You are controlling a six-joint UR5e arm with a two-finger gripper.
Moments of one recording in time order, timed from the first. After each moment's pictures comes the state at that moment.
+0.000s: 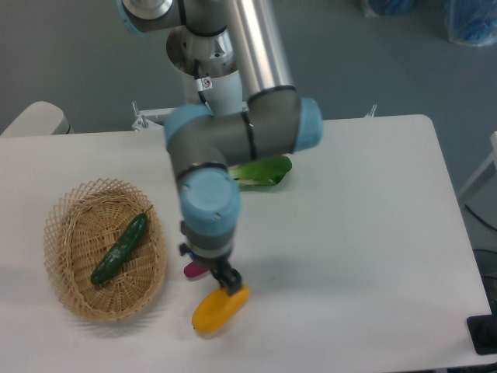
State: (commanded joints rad) arm 2.17 -2.04 -1.44 -1.28 1.50 1.10
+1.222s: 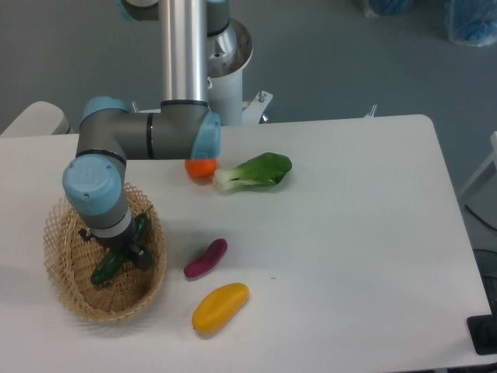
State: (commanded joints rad) arm 1.98 -2.07 -1.65 -1.00 1.51 0.60
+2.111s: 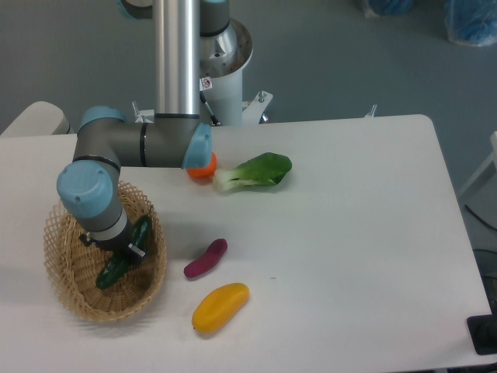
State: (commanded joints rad) arm 1.98 -2.05 -1.66 -0.95 1.55 0.53
